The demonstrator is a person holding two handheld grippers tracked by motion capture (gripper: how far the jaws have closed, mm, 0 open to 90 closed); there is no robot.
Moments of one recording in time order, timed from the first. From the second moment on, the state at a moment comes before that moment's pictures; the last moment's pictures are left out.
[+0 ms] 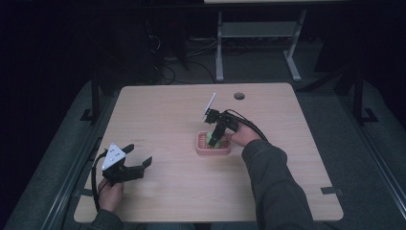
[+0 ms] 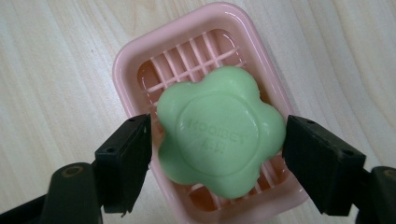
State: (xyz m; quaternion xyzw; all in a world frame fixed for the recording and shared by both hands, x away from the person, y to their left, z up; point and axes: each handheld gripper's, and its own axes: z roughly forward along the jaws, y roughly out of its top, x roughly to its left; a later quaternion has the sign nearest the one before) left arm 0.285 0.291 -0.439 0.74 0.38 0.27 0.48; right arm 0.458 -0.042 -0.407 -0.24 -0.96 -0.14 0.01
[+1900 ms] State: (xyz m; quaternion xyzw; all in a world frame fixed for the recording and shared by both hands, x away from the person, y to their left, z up) left arm 0.285 0.291 -0.439 0.75 0.38 0.27 0.47; right arm 0.419 -0.110 -0.383 -0.28 -0.94 -0.21 -0.01
